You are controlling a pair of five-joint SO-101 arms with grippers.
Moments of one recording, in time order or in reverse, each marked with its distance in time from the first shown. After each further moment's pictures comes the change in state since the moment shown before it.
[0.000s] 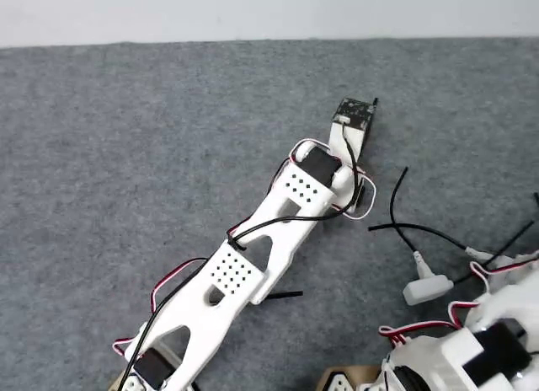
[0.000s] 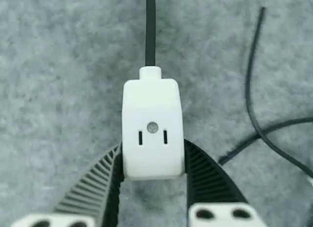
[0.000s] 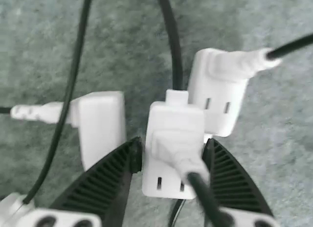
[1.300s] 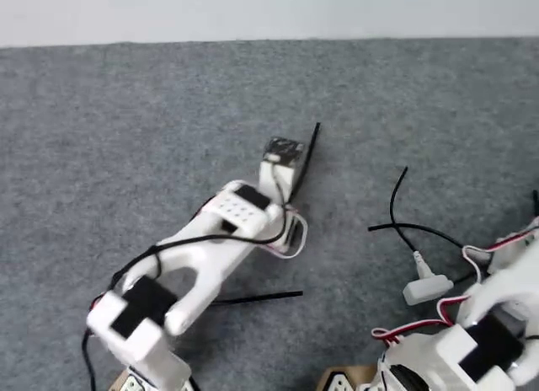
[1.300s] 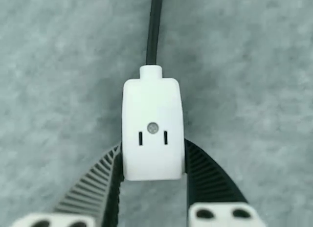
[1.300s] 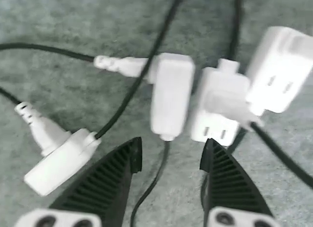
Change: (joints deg) left arm -8.7 -69.7 122.1 -44.6 -6.1; right arm -7.8 0.0 -13.1 26.3 0.1
